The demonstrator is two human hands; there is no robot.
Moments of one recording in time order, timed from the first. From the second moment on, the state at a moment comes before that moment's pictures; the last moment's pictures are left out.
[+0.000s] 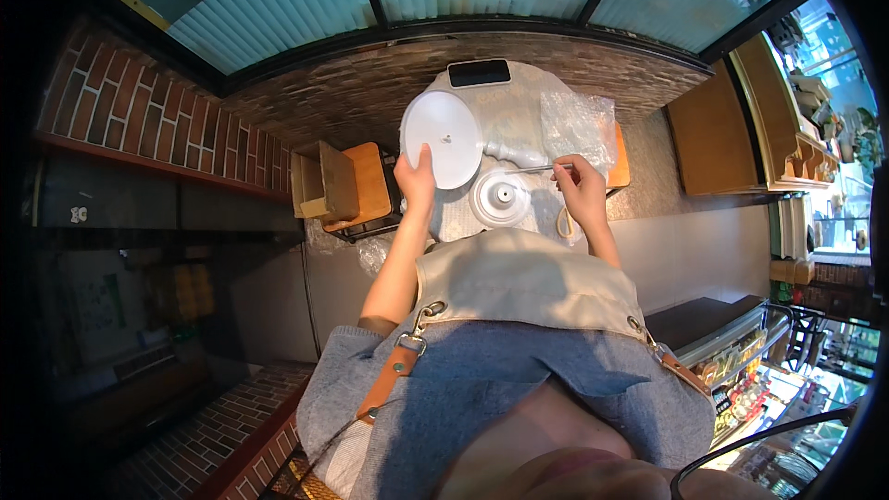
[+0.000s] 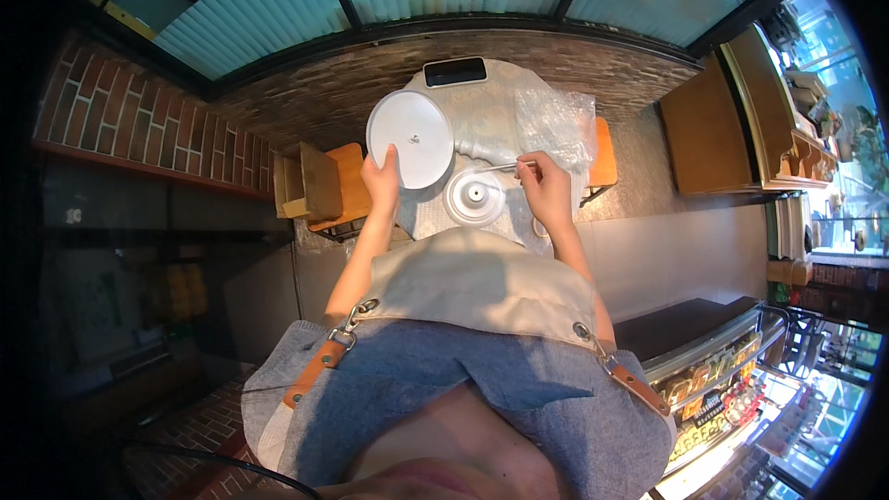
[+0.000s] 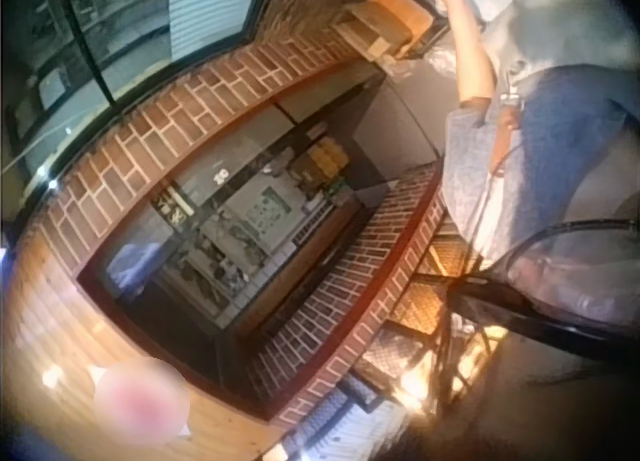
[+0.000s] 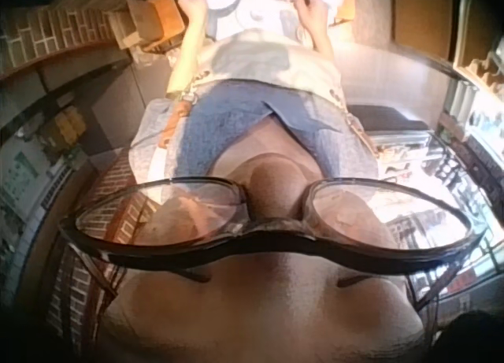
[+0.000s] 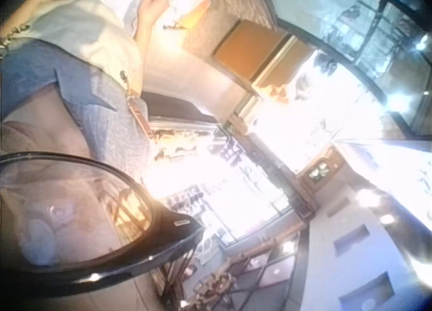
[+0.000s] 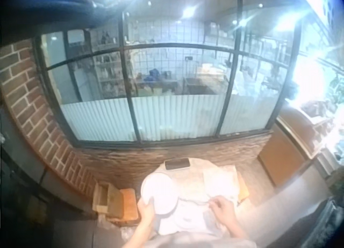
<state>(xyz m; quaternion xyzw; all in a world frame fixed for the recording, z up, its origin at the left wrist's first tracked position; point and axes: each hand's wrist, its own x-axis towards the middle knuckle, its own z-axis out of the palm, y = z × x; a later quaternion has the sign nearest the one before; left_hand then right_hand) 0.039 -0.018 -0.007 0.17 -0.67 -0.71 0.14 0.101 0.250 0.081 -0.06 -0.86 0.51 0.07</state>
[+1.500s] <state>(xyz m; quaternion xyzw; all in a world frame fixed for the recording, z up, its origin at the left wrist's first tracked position) 0.076 0.043 -0.067 -0.27 -0.80 -0.54 -0.06 0.088 0.212 0.123 0.26 -0.96 0.12 -0.02</state>
